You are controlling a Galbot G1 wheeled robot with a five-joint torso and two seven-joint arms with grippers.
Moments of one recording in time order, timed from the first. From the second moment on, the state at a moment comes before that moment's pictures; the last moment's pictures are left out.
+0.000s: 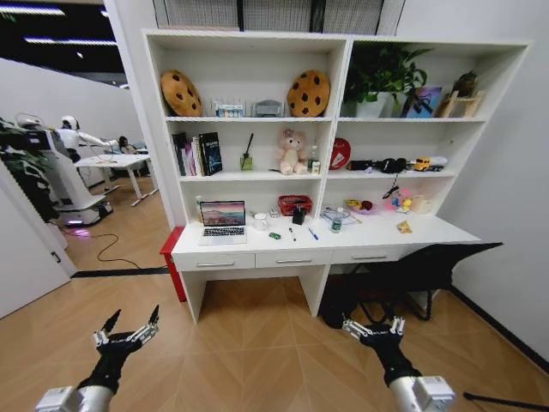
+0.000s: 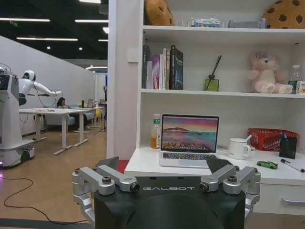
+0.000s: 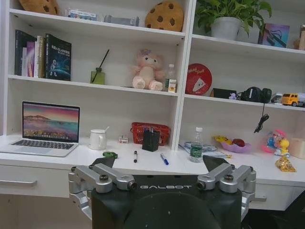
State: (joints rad) left arm 1.90 -1.39 -0.95 -2.32 -0.45 0.05 0.08; right arm -1.91 1.48 0.69 2.43 0.07 -0.10 -0.05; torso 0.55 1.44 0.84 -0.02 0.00
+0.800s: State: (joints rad) left arm 1.89 -1.39 -0.95 -2.31 -0.45 0.06 0.09; right arm -1.90 1.48 0.69 2.41 0.08 -0.10 -0.07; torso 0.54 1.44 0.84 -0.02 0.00
